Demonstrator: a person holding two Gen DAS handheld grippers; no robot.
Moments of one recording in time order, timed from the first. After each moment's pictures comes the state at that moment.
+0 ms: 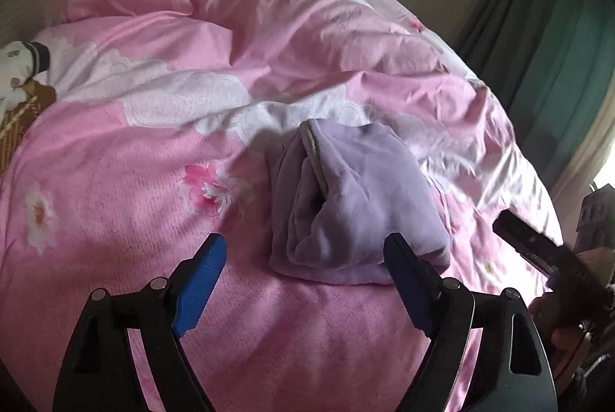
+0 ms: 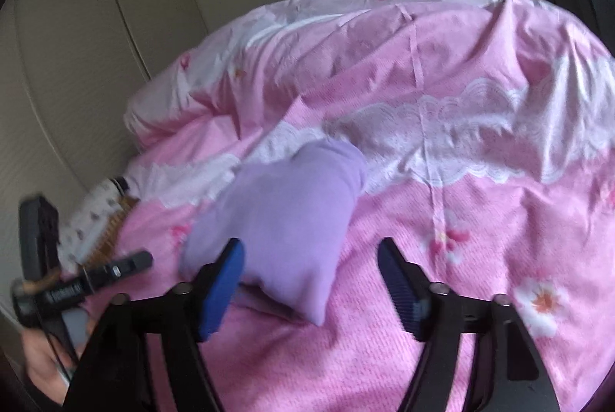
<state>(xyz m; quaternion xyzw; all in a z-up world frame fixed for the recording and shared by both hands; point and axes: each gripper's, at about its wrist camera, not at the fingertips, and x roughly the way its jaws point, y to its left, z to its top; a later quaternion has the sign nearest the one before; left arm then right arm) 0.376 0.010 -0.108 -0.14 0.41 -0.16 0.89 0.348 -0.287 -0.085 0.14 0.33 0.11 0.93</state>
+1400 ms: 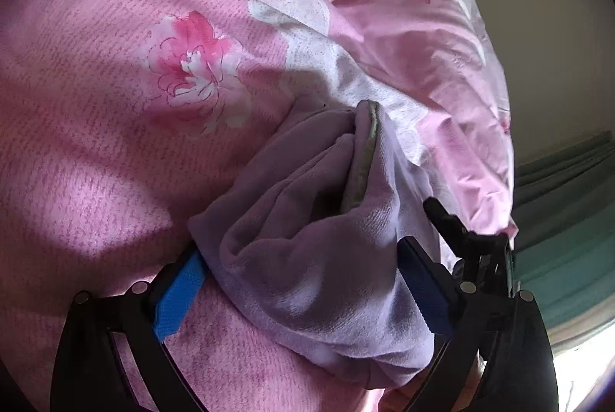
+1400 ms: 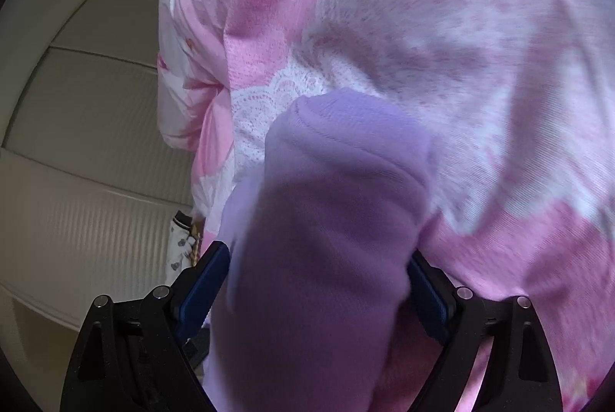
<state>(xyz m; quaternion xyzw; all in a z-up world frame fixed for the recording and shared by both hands) 0.418 -0.022 -0.188 -0.45 0.43 -0.02 0.79 0.535 -0.298 -0.201 0.37 0.50 0.27 0.73</state>
